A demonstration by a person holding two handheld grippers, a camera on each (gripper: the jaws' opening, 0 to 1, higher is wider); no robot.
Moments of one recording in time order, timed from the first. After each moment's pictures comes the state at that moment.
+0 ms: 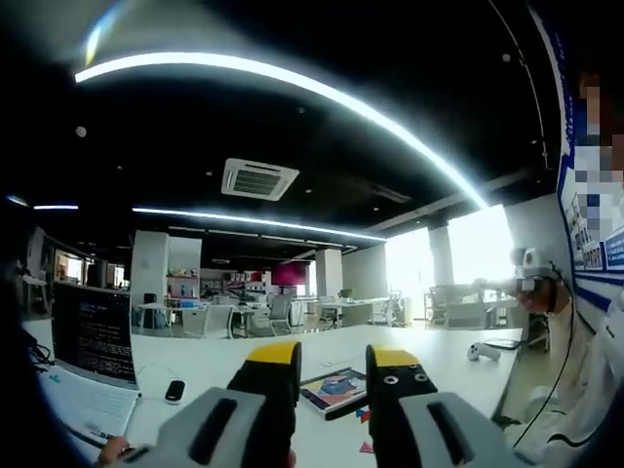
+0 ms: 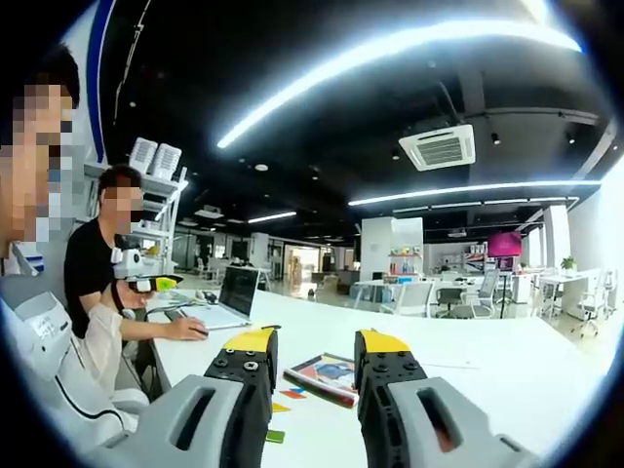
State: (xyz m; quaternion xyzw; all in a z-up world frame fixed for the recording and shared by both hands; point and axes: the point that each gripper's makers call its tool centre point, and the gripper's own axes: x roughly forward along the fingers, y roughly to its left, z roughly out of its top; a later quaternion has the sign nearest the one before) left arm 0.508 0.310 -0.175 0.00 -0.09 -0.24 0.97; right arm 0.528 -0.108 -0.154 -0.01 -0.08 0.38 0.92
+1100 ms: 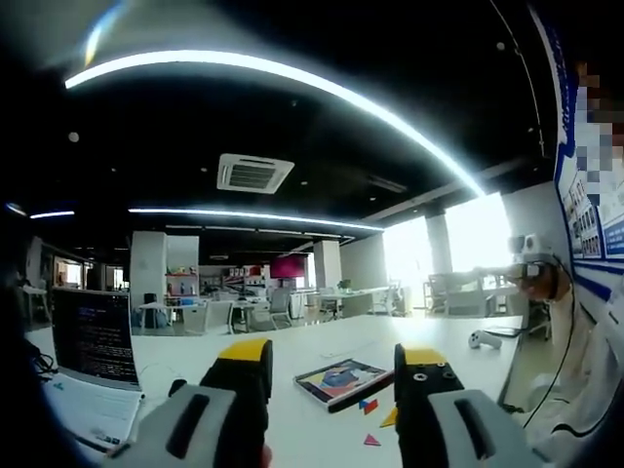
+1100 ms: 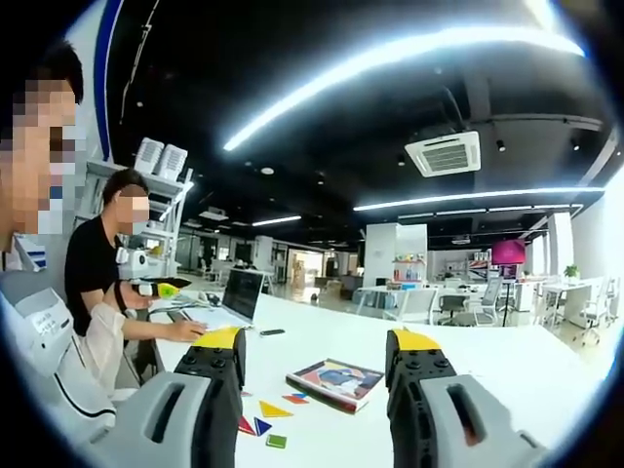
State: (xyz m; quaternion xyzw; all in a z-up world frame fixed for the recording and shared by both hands) left arm 0.511 0.310 -0.181 0.02 -0.07 -0.24 0.97; right arm 0.524 -0.105 -0.147 -0.02 -0.09 0.38 0.92
